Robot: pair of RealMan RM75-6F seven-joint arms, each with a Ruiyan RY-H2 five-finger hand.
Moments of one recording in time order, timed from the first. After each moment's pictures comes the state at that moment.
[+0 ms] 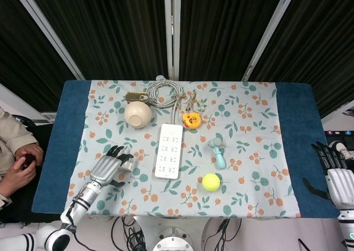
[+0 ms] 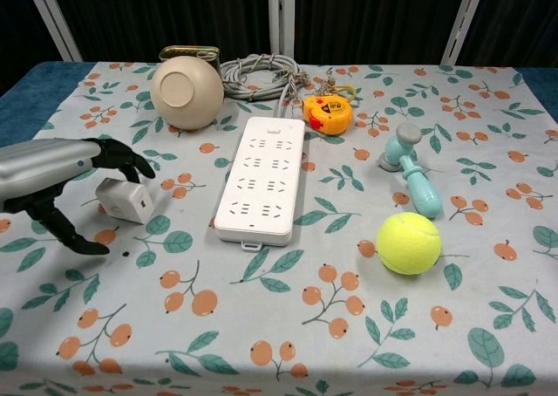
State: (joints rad) left arm -0.48 -1.50 -0.05 -1.55 1.36 1.01 0.25; right arm 0.05 -1.07 0.03 -1.55 -1.56 1.51 0.25
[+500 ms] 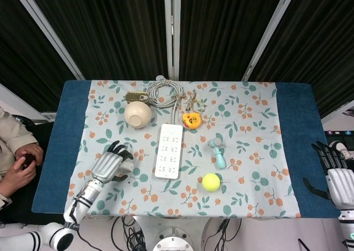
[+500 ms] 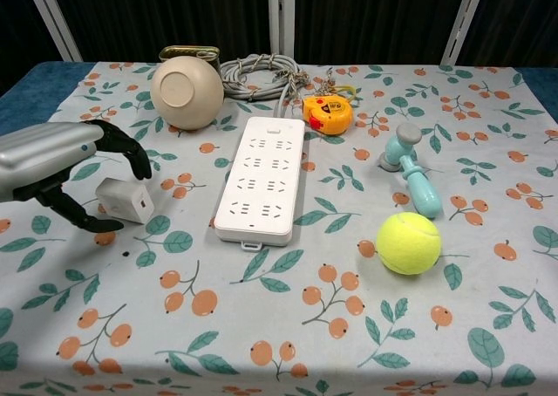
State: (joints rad) left arm -0.48 -1.57 -0.05 -1.45 1.43 1.08 0.20; right arm 0.05 -1.07 0.03 -1.54 -1.57 1.52 0.26
